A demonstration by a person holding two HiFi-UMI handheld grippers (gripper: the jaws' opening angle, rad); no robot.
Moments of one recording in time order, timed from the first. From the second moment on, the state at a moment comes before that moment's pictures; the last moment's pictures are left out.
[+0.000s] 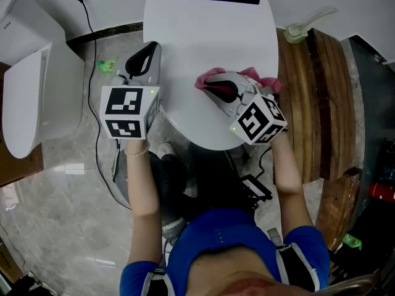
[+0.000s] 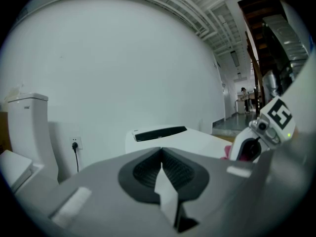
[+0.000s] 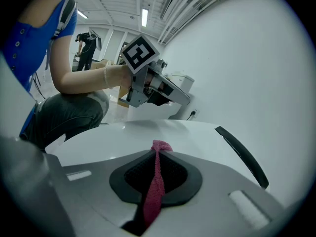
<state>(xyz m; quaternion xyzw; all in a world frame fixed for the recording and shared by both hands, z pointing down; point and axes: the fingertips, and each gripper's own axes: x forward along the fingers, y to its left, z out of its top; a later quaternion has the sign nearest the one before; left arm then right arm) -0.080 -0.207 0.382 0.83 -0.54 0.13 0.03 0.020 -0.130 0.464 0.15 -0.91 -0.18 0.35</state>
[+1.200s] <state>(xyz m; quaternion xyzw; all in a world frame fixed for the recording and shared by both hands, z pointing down) -0.089 -0.207 0.378 0.83 -0.54 0.12 0.03 -0.065 -0.112 0.468 0.07 -0.90 -0.21 0.36</state>
